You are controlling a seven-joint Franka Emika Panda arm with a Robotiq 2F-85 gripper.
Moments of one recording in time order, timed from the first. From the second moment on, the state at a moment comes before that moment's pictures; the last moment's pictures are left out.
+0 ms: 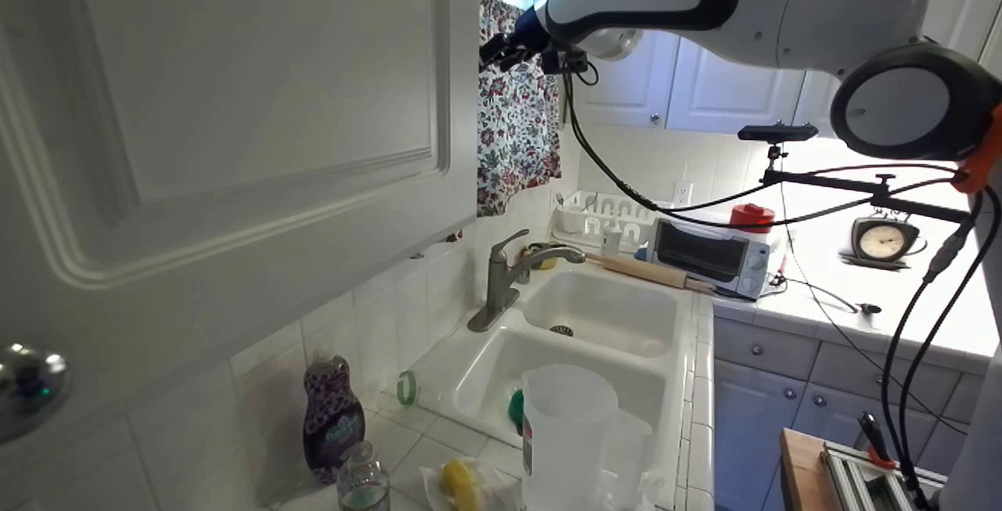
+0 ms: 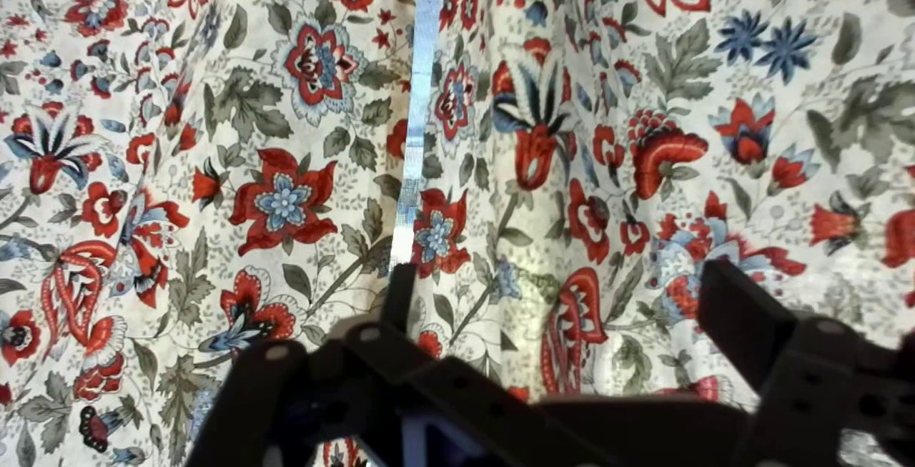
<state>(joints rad) -0.30 0.41 -0.09 -1.10 0.21 2.55 -0.29</state>
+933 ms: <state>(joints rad) -0.34 0.58 -0.02 -0.87 0.23 2.55 -0.29</state>
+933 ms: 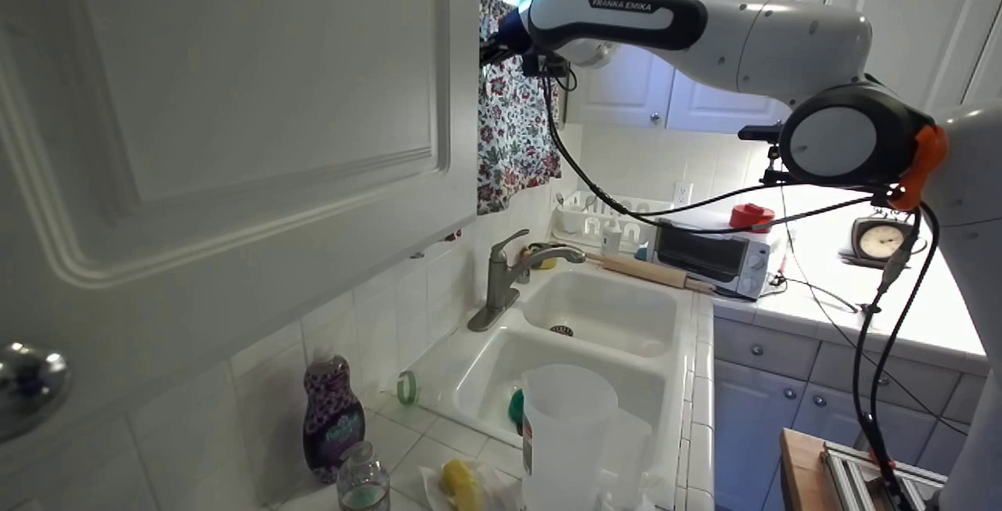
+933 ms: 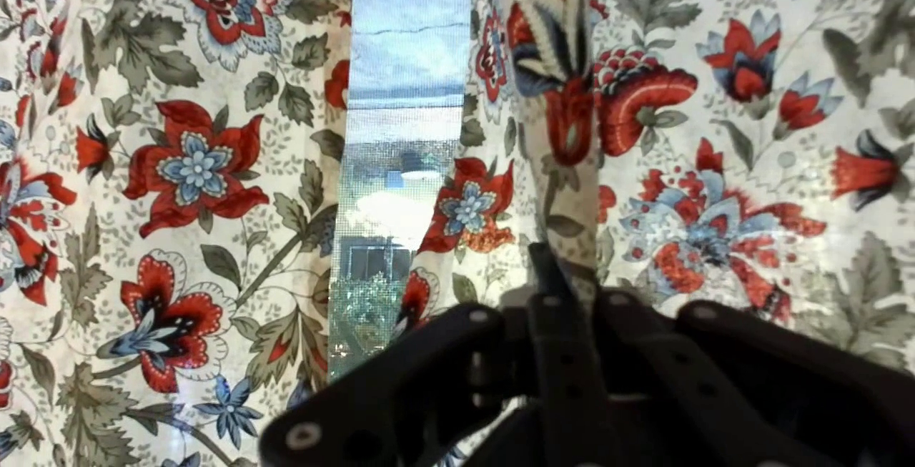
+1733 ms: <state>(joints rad) -0.33 0.58 0.01 -0.86 0.23 2.55 -0.36</state>
